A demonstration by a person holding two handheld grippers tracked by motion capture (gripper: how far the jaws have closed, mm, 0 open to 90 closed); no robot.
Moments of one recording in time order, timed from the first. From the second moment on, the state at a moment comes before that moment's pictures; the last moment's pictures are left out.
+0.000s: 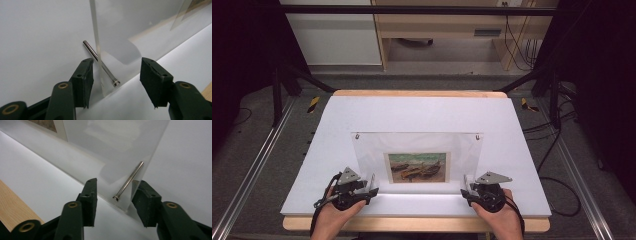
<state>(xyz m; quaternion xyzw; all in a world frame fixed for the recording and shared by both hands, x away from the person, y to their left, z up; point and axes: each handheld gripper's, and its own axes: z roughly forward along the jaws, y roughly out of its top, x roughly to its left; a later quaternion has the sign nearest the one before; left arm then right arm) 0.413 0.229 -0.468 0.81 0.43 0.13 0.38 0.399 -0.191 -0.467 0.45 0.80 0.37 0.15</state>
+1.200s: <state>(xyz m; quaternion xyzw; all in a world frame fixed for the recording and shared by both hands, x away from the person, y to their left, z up) 0.403 0.248 -0.448 0.77 0.42 0.18 0.45 0.394 -0.200 -0.440 0.41 0.76 0.43 0.28</state>
